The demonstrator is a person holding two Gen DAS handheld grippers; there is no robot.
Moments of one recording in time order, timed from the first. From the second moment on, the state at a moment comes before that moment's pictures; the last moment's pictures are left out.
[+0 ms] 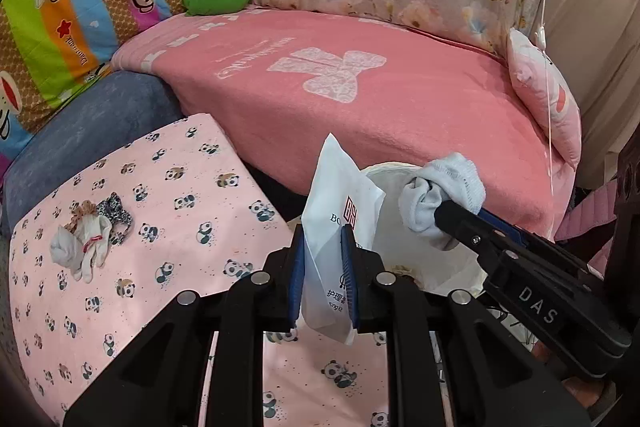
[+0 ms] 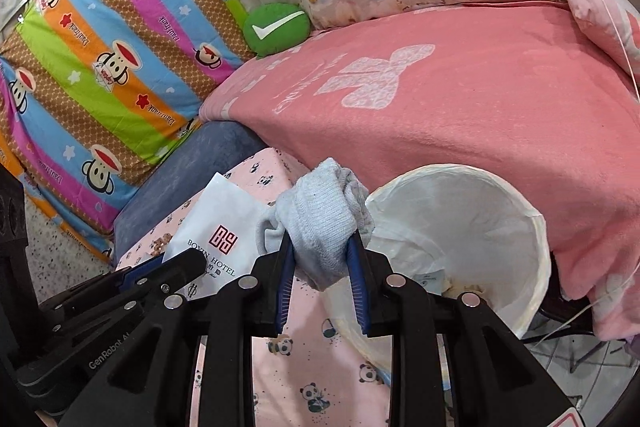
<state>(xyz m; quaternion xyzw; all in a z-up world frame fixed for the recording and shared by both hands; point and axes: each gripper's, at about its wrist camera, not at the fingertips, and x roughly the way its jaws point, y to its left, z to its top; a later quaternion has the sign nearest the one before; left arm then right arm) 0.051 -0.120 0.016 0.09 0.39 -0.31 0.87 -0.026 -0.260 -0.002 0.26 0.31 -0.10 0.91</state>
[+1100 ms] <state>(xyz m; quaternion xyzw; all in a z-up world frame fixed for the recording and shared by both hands) 0.055 -0.166 -0.006 0.10 0.41 -0.29 0.86 -0.059 -0.311 -0.028 0.30 0.31 -0.14 0.89</state>
